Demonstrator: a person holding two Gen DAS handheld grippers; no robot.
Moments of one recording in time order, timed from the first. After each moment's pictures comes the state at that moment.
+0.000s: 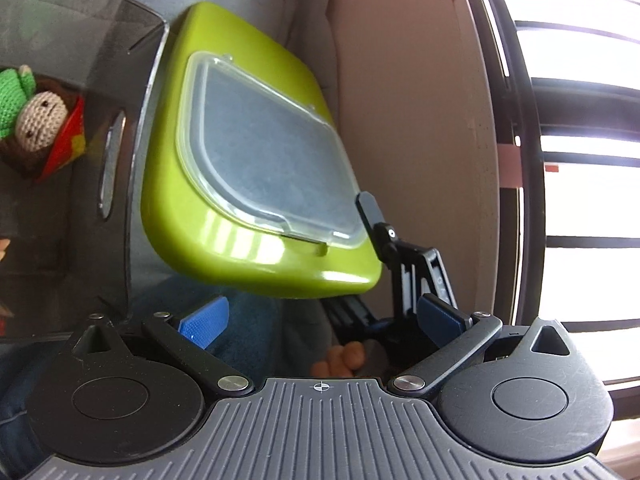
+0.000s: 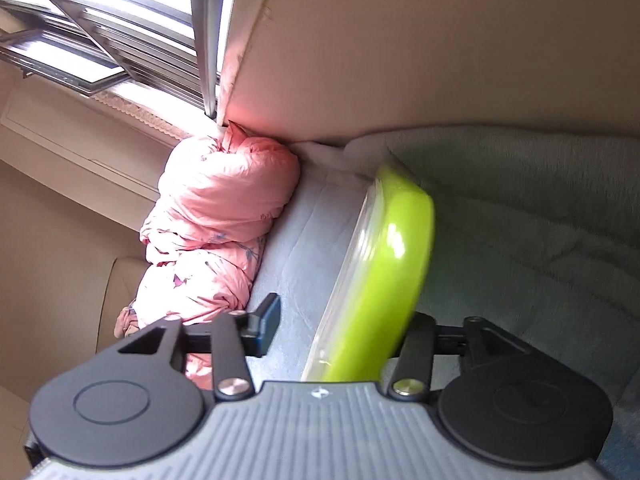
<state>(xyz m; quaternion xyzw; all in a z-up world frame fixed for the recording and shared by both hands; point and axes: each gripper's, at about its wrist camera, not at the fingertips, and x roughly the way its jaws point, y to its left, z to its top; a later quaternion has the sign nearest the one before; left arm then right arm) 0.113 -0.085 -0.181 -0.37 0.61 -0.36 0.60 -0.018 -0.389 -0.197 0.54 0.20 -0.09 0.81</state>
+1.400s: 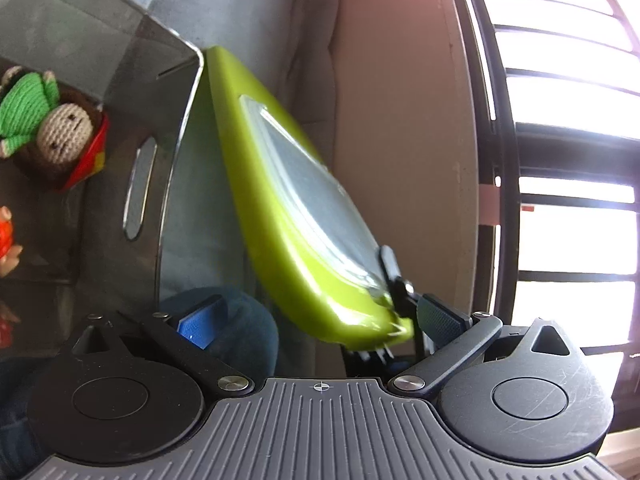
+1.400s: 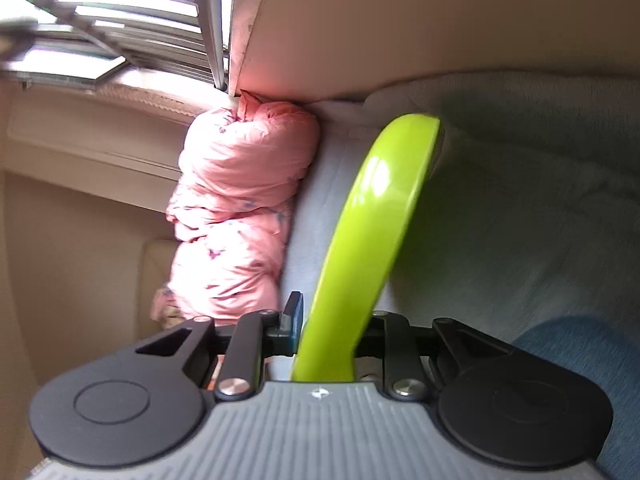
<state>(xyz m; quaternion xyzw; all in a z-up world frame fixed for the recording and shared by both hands) 0.132 -0.059 -0.193 -0.41 0.59 -0.35 0.60 -0.024 -0.393 -0.176 0.62 0.23 -0.01 0.75</state>
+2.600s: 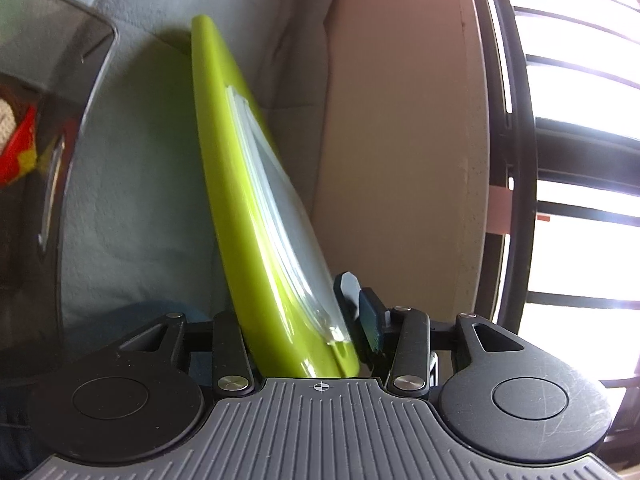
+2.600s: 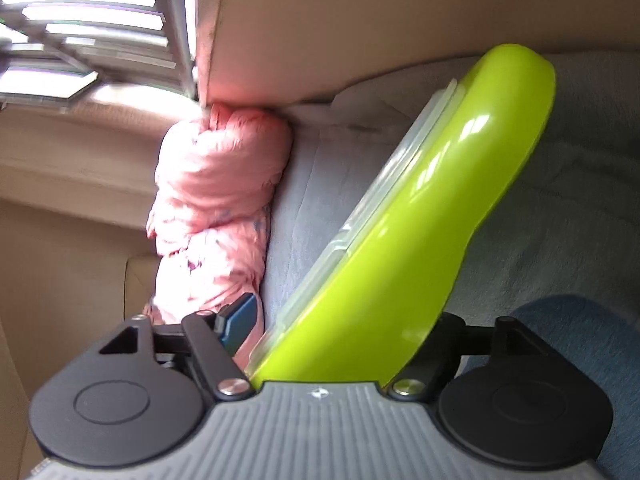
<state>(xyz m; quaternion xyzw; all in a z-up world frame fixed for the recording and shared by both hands) 0.160 -0.131 -0.181 -0.42 0.61 -0.34 0.57 -0.022 -0.382 -0.191 0.61 0.23 -0.08 0.75</state>
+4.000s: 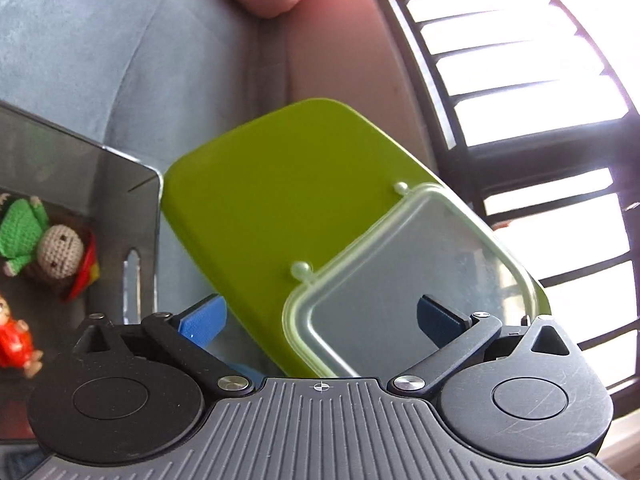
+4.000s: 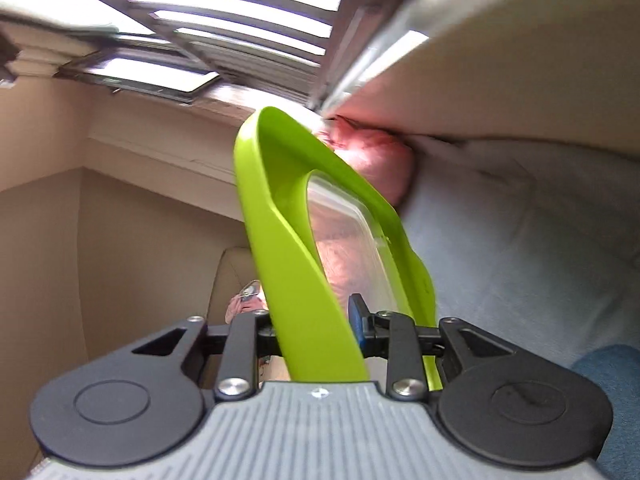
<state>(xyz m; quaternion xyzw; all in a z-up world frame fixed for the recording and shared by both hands) 0.135 -0.037 -0.142 -0.42 0.48 -0.38 0.67 -0.050 -0.405 -0.081 0.58 0.14 0.07 0.80</state>
